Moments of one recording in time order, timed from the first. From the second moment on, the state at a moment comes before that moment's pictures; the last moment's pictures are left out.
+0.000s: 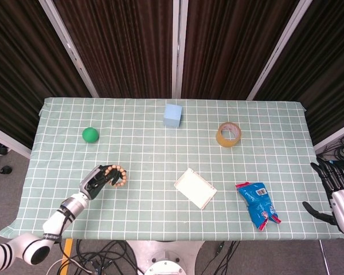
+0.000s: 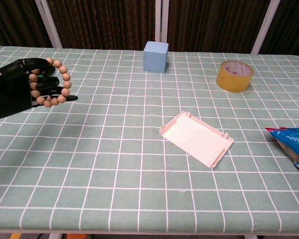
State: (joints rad) left arm -0.56 -1.39 -0.06 -1.55 1.43 0.91 -1.52; right arm 0.08 -0.93 0.02 -1.62 -1.68 1.59 0.27
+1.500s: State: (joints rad) left arm -0.53 -1.39 -0.08 -1.57 1.45 0.93 -1.47; right arm 0.07 -0.92 0.02 -1.63 -1.69 1.62 0.27
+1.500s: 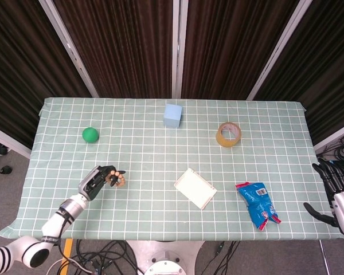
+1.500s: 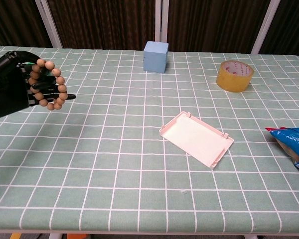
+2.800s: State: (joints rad) left arm -0.54 -1.41 -0.07 -1.51 1.51 0.98 -1.45; right arm 0.08 -0.93 0.02 -1.62 -1.68 1.60 0.28
